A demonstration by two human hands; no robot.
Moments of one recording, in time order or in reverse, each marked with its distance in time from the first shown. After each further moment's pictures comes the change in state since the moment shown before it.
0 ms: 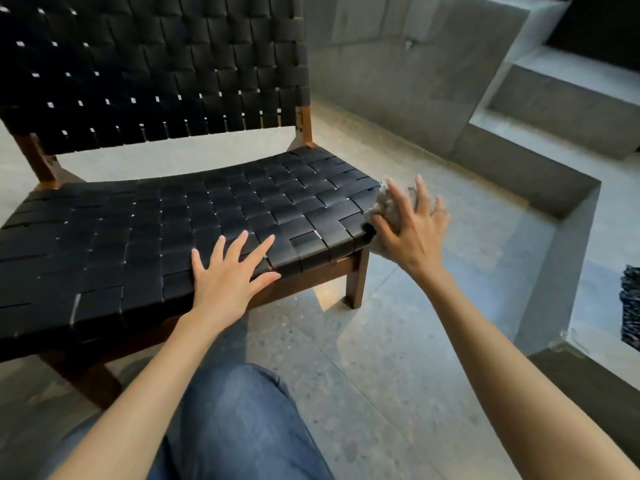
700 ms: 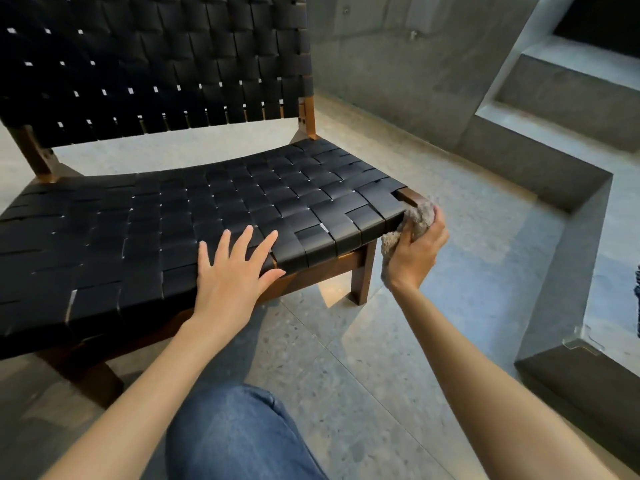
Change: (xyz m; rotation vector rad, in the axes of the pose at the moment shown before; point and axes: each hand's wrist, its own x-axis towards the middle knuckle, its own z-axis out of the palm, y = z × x) left_hand -0.008 -0.001 0.008 0.114 0.168 0.087; right_hand -0.035 -0.028 0.041 0.666 0.344 0.529
